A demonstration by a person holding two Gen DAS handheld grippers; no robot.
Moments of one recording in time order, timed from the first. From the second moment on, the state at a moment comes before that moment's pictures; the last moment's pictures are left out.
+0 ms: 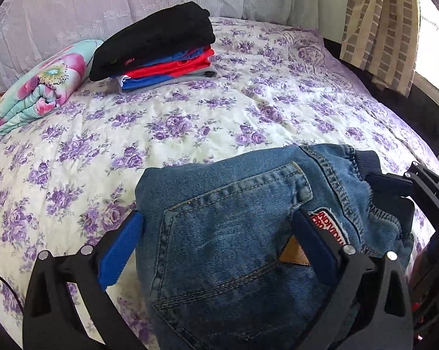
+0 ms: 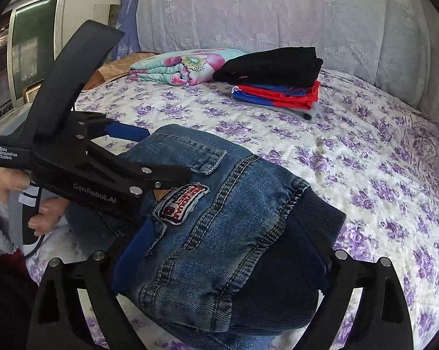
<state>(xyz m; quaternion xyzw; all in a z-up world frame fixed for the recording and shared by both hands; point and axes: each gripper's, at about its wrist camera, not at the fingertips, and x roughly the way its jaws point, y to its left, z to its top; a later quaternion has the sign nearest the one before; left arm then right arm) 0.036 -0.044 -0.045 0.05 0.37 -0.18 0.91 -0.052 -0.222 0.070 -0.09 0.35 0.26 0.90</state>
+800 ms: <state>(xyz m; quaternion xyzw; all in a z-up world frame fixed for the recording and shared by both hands) -0.017 -0.021 -0.054 0.00 0.36 -0.15 0.92 -0.020 -0.278 0.053 0.04 0.41 0.21 0.89</state>
